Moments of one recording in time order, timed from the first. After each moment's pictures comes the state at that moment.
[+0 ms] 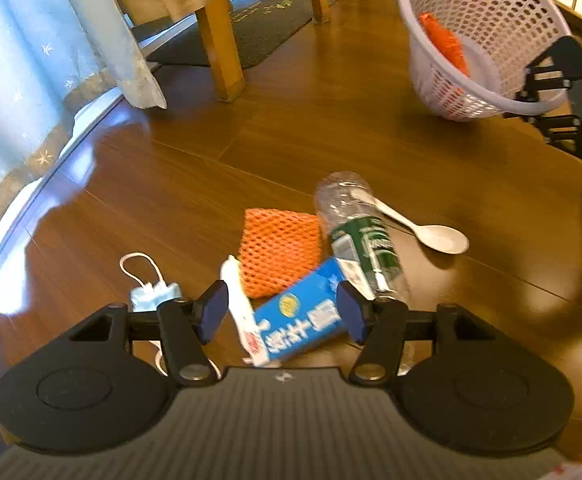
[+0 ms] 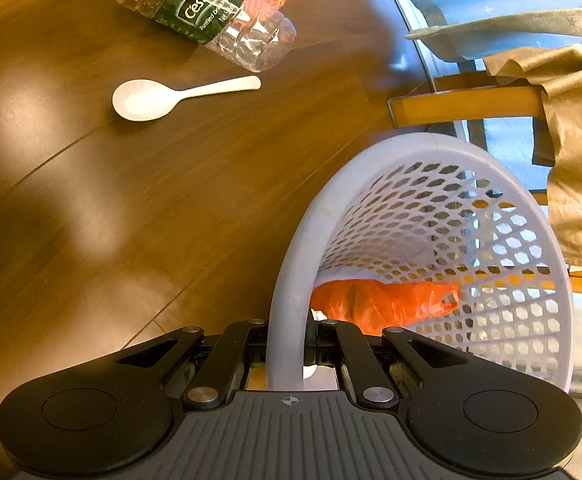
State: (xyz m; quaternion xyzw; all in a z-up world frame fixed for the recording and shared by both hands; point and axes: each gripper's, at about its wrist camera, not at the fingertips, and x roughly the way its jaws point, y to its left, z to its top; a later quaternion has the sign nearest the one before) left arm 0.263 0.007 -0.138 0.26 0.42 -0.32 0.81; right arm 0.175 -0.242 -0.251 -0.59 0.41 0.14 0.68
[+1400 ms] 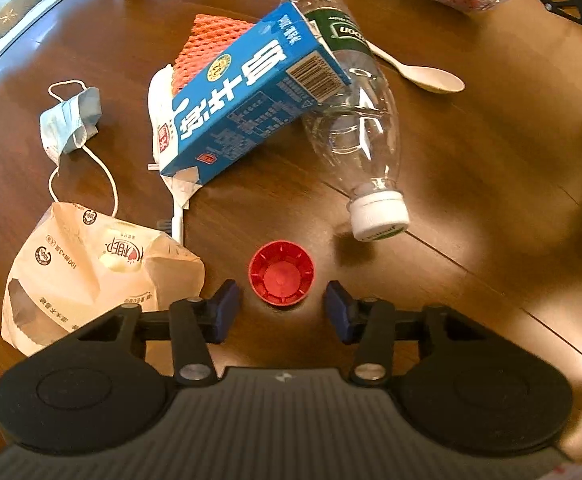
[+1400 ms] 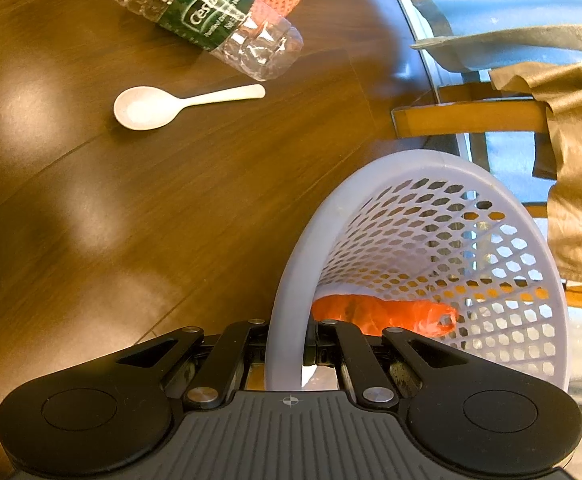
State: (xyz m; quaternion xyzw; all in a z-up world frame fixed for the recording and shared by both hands) left arm 0.209 0.042 -0.258 0.22 0.53 -0.30 0.76; right arm 0.176 -0.233 -0.257 -0.61 0.40 0.15 0.67
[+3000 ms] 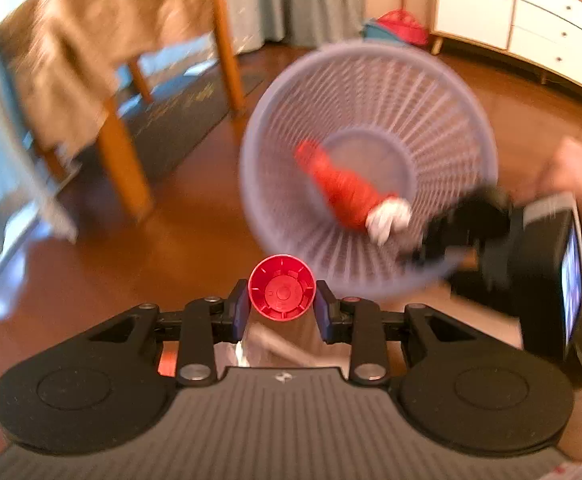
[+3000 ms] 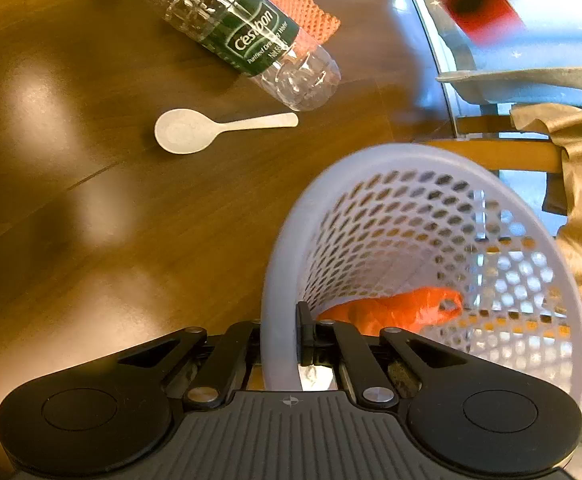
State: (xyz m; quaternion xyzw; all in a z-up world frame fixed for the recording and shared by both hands) left arm 0.259 -0.123 -0.089 0.23 0.33 -0.43 0.81; right arm 0.163 -0.214 -0.266 -0.62 0.38 0.19 0.66
